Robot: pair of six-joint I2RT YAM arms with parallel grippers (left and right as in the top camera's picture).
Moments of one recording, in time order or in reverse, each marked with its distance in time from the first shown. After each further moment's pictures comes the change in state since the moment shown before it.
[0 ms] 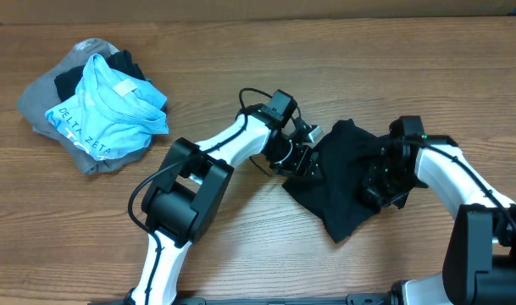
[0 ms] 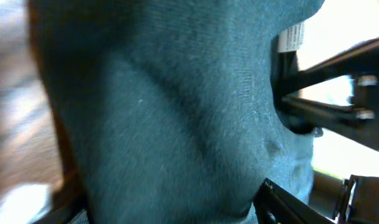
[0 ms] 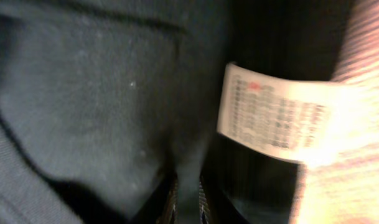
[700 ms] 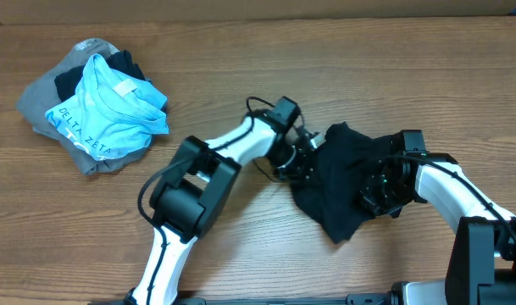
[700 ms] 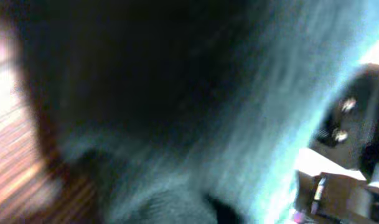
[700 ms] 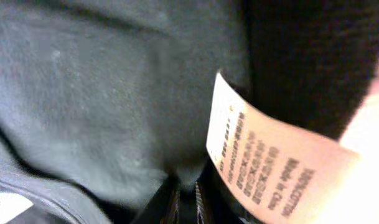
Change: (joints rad) left arm 0.018 0.040 0.030 -0.081 0.078 -0.071; right arm -0.007 -0.063 -0.116 0.089 -0.094 -0.002
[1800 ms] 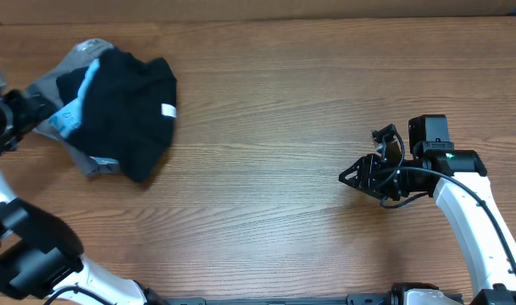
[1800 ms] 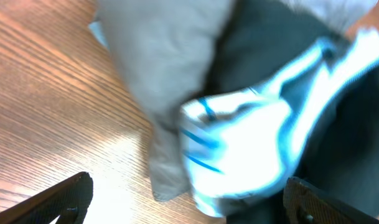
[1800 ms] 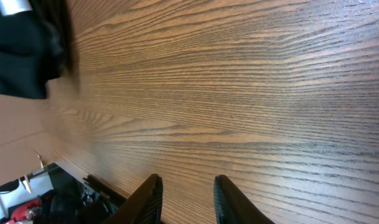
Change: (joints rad) left arm 1.266 -0.365 0.325 -0.460 -0.558 0.207; right arm 0.002 -0.241 0.138 -0.144 -0.314 -0.269
